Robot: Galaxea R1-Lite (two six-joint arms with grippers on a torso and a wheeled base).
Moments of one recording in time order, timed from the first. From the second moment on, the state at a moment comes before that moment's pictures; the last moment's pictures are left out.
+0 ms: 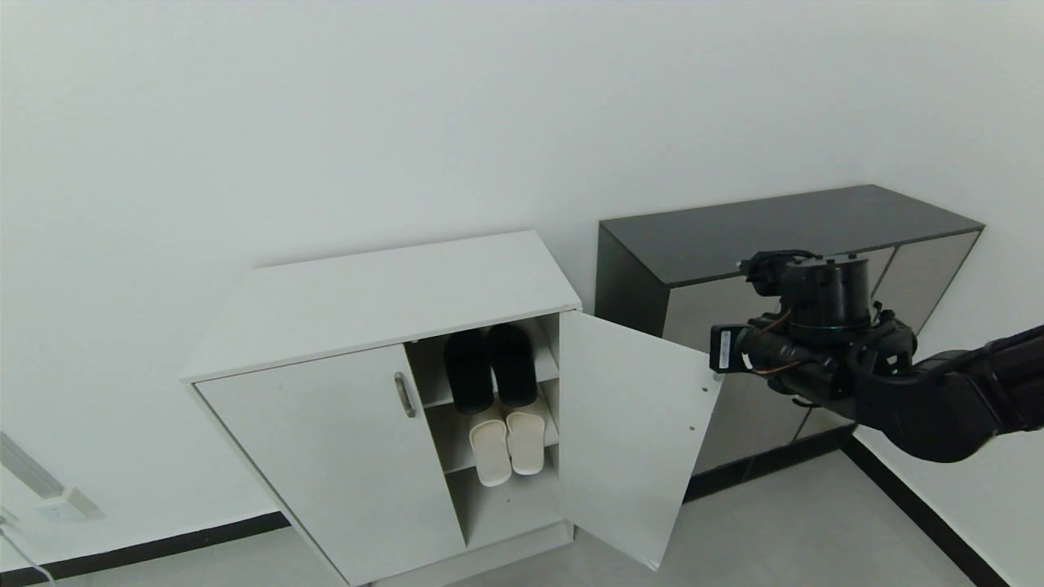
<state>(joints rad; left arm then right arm) 0.00 0.00 0.00 0.00 -0.02 0.00 0.44 1.88 -0.97 -0.58 -0.27 0.16</state>
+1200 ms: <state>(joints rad) 0.00 0.00 0.00 0.00 -0.02 0.00 0.38 2.14 -1.14 -0.63 -0.26 0.16</state>
